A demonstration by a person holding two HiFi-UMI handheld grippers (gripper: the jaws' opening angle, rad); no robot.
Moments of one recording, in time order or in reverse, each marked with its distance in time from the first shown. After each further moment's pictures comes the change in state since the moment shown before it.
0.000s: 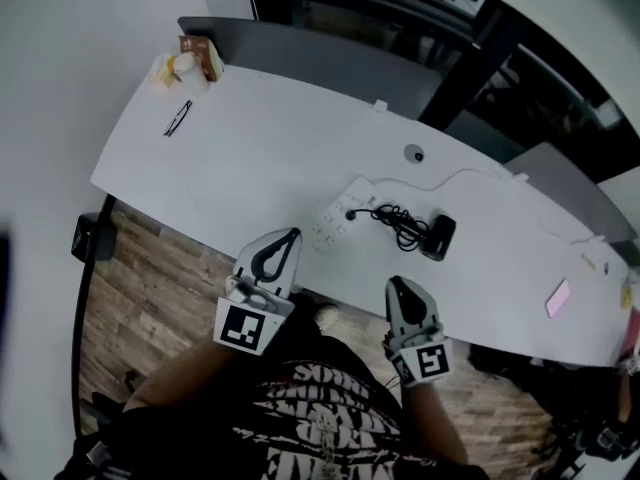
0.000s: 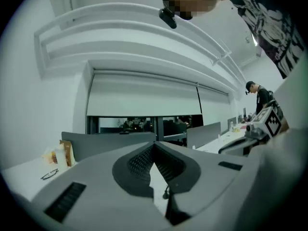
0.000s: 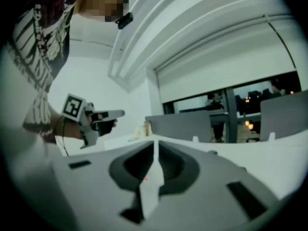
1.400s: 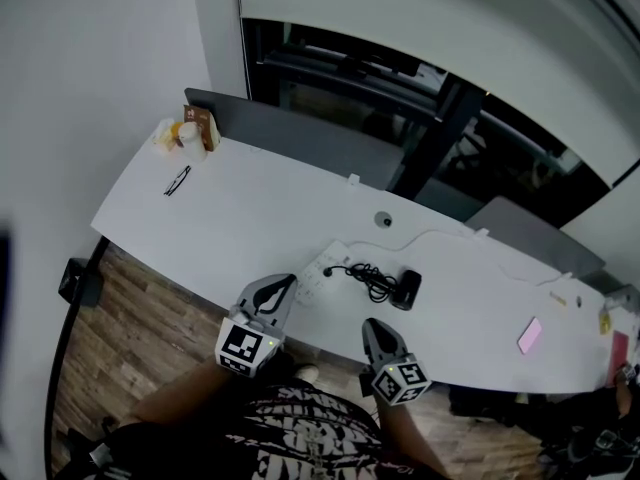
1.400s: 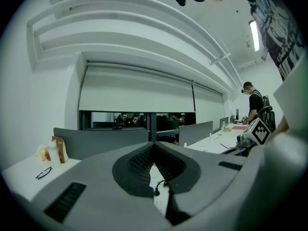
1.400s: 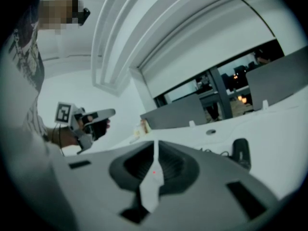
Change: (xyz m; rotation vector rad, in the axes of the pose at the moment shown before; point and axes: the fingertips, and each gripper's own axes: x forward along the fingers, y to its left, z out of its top) left arm 0.006 -0.014 0.002 0.029 0.050 -0.090; right arm -0.004 -0.019 -0.033 0.284 0.065 -0.022
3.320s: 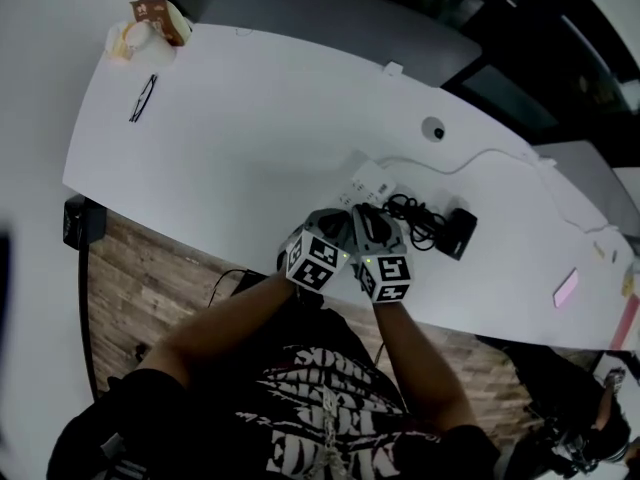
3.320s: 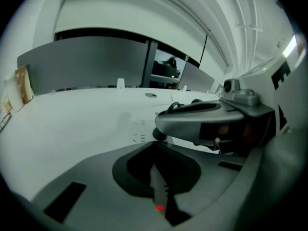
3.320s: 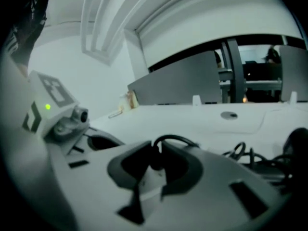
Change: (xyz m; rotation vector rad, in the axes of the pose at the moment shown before) left arm 0.138 -0.018 -0.284 -0.172 0.674 -0.186; right arm 0.212 -0.062 -0.088 -0.150 0.248 -0.091
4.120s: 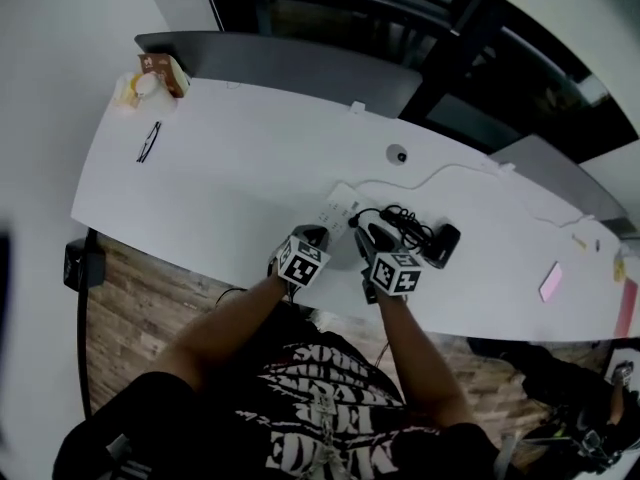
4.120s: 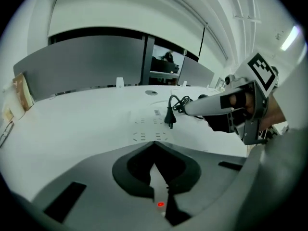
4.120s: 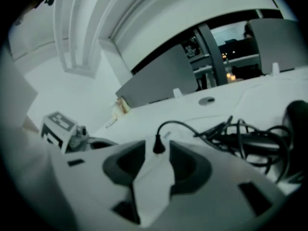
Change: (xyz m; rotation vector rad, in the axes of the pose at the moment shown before) left arm 0.006 0.008 -0.006 0.062 0.028 0.024; right arm -0.038 -0.058 -0.018 0.260 0.052 -0.013
